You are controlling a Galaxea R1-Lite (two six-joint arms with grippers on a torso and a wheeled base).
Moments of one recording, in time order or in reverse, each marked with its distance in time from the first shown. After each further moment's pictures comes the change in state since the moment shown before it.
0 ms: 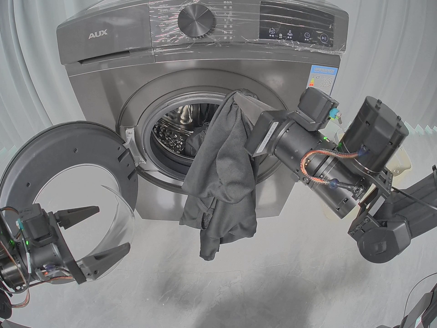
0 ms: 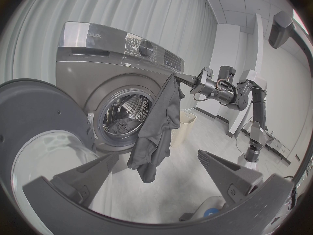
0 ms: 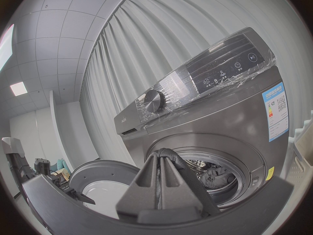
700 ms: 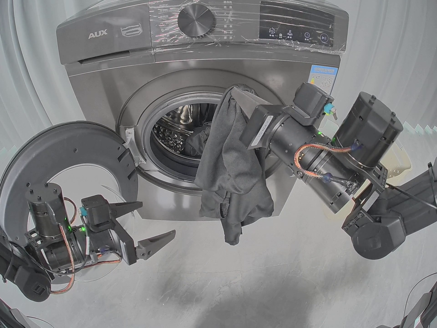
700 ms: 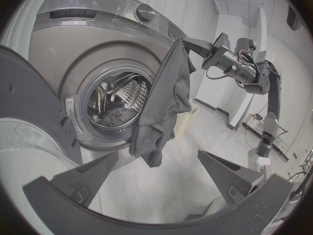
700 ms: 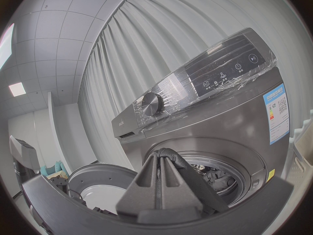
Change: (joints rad) left arm -0.108 0.476 -0.071 -0.320 0.087 0.023; right arm -0.002 0.027 -0.047 0.001 -0.014 0.001
